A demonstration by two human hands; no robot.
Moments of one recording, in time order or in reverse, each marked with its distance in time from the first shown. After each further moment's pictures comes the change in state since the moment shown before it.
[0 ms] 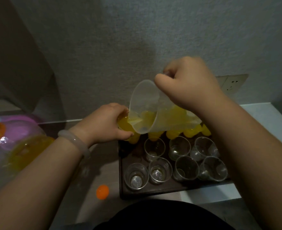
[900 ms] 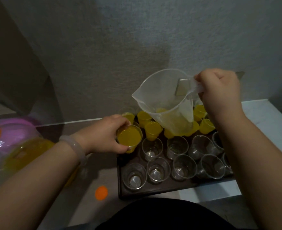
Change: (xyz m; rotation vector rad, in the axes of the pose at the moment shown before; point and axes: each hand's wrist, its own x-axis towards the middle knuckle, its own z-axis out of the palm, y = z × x) left_hand -0.007 -0.005 0.016 -0.018 -0.182 0.104; right_hand -0.027 0.056 0.008 0.654 0.378 0.382
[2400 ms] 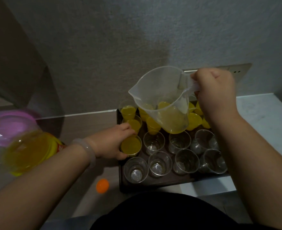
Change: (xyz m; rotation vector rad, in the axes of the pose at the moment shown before) left_hand 0.008 -0.022 0.049 0.131 -0.226 0.100; right_hand -0.005 0.017 0.014 -0.025 -0.025 0.018
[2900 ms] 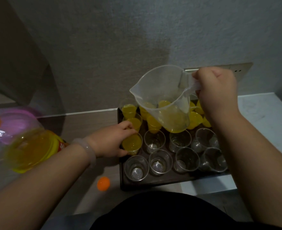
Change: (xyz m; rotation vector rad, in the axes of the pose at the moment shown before) left_hand -0.006 0.000 0.002 0.049 0.037 0.002; right_hand -0.004 -0.002 0.001 0.018 0.006 0.004
